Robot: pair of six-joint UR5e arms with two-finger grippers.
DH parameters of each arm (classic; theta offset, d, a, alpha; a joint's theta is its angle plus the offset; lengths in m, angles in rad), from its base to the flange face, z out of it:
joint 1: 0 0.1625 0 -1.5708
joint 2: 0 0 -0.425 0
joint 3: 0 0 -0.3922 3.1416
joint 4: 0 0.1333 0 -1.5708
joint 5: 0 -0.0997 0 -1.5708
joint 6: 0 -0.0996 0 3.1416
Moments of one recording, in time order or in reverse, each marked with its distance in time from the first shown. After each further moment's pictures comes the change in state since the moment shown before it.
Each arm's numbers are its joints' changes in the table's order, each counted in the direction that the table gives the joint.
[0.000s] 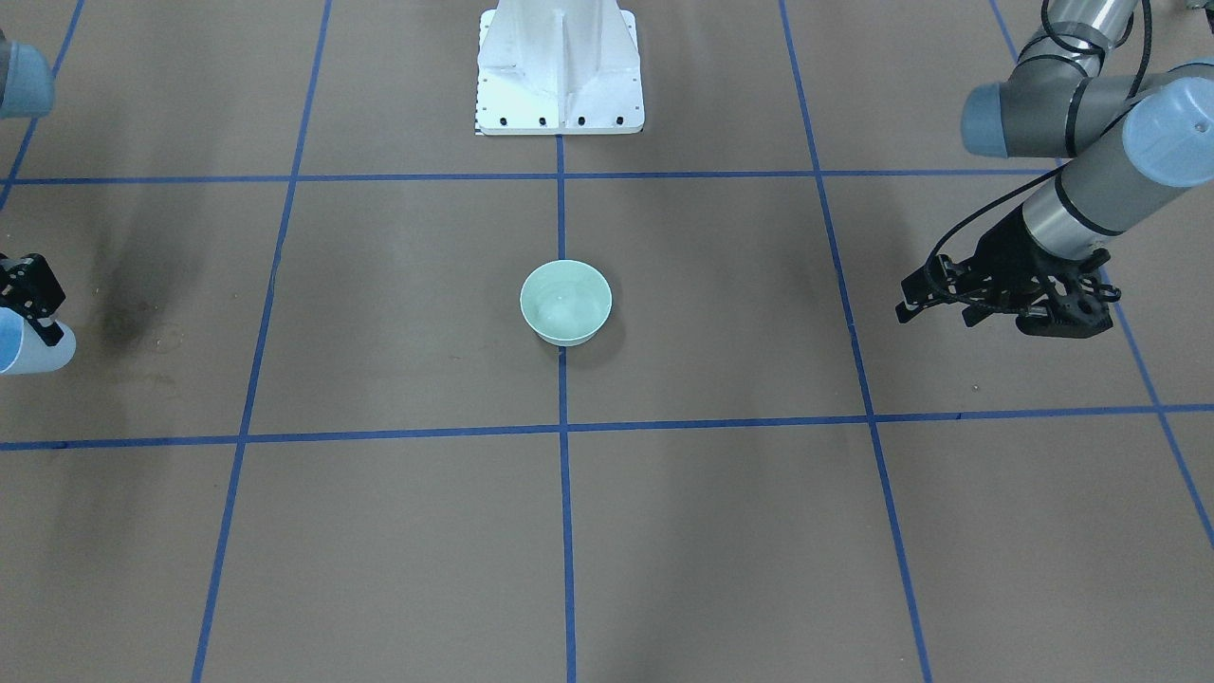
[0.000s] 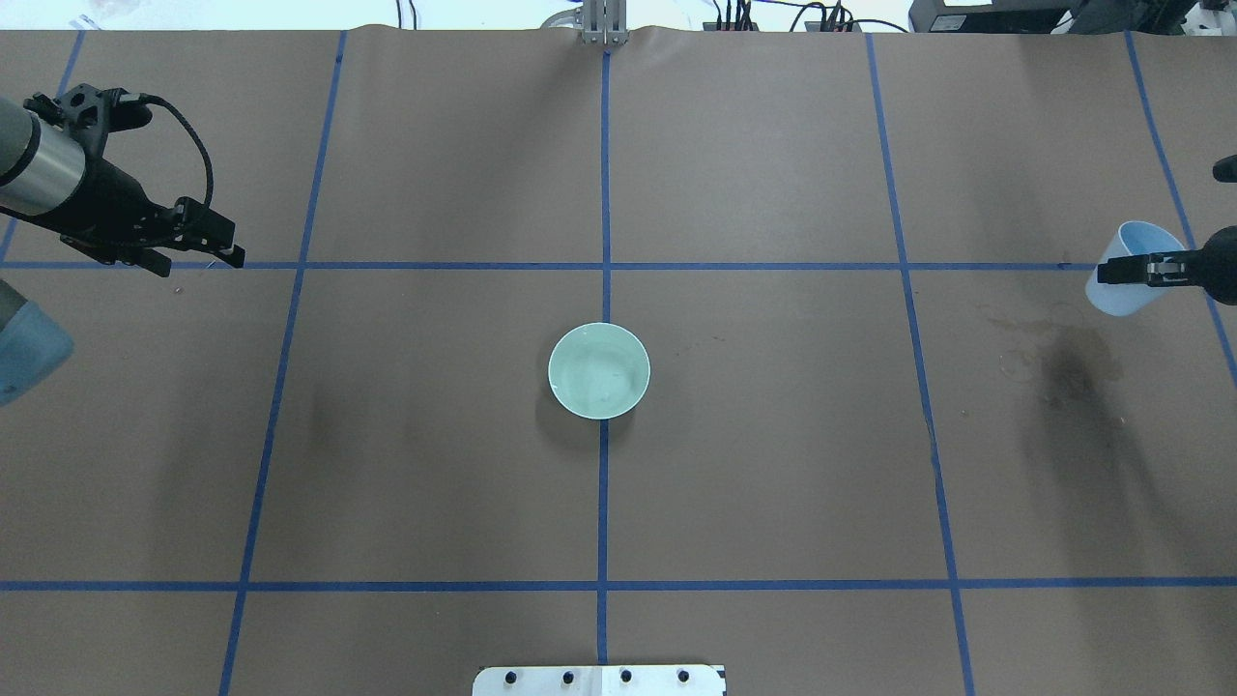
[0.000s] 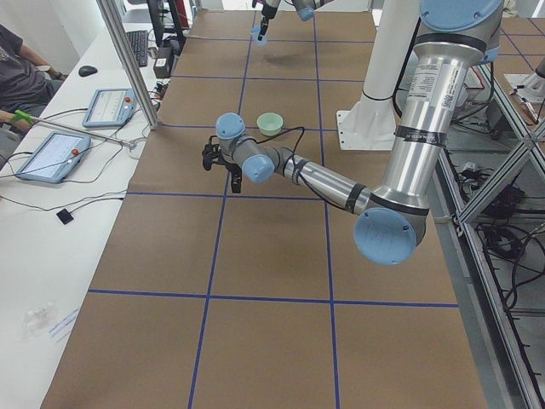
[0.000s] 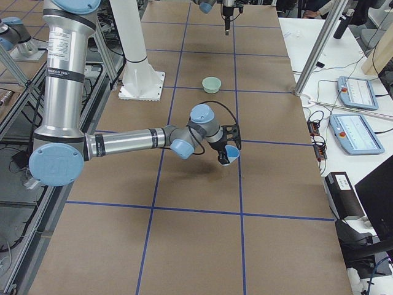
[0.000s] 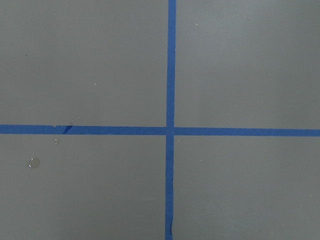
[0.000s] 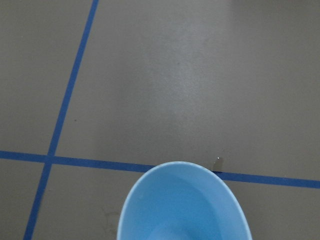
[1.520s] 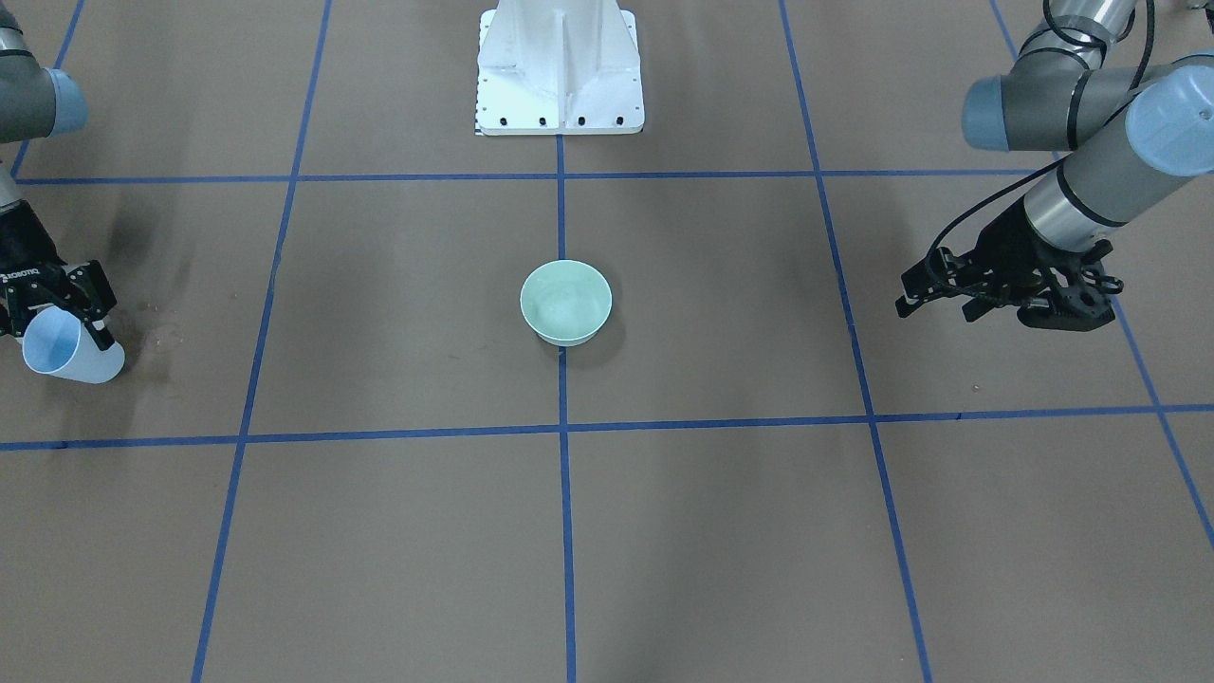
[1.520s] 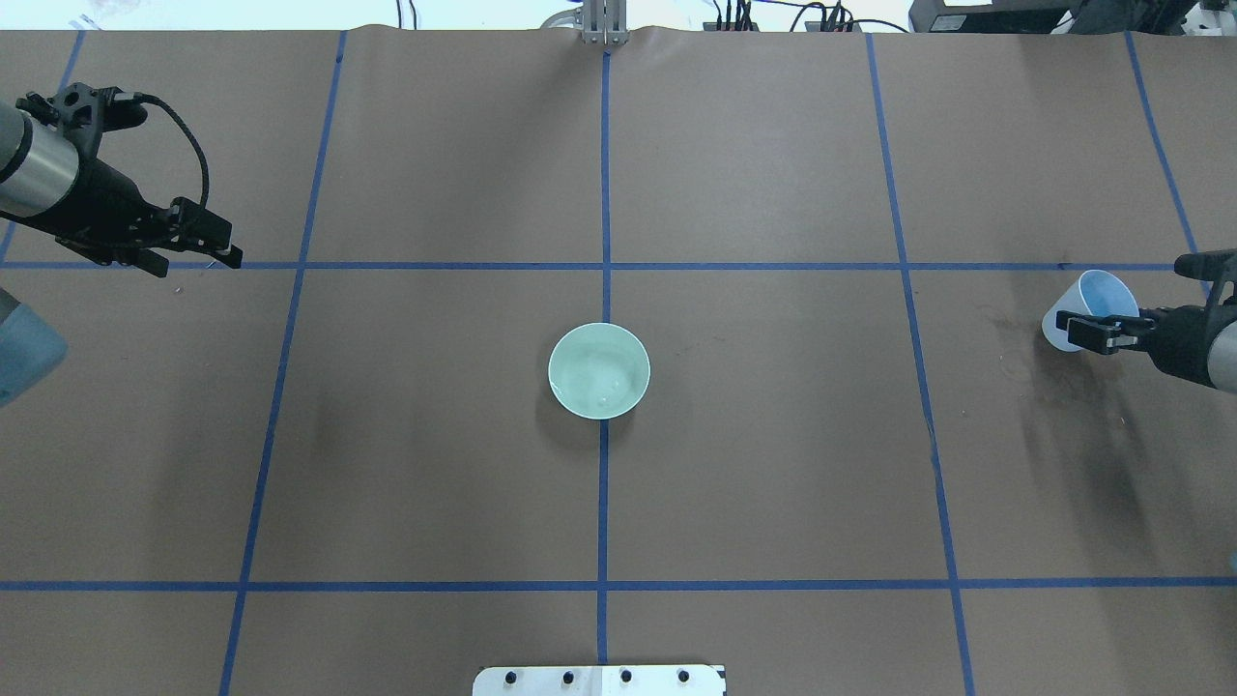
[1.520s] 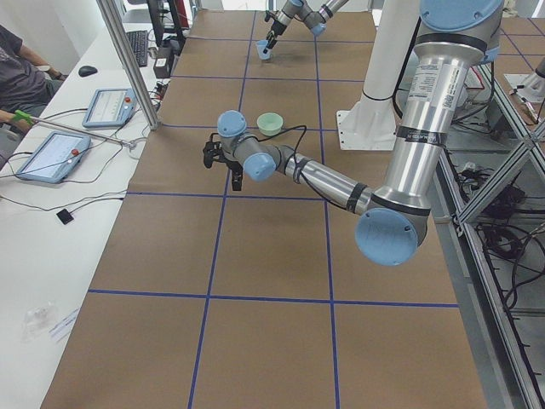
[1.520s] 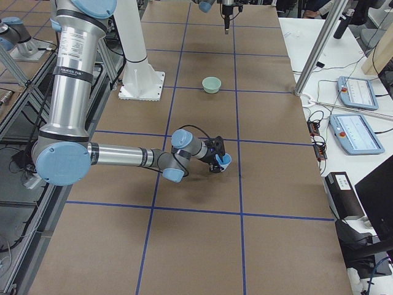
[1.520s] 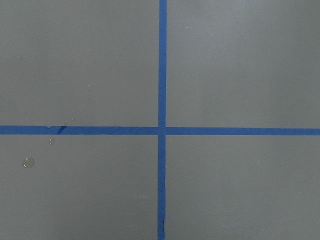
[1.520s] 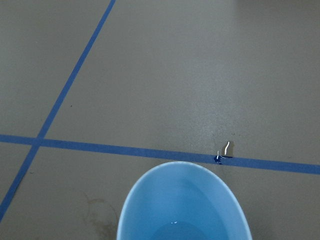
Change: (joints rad) left arm -0.002 -0.013 0.020 0.003 0.000 0.000; right arm -0.228 0.031 0.199 0.451 0.273 -0.064
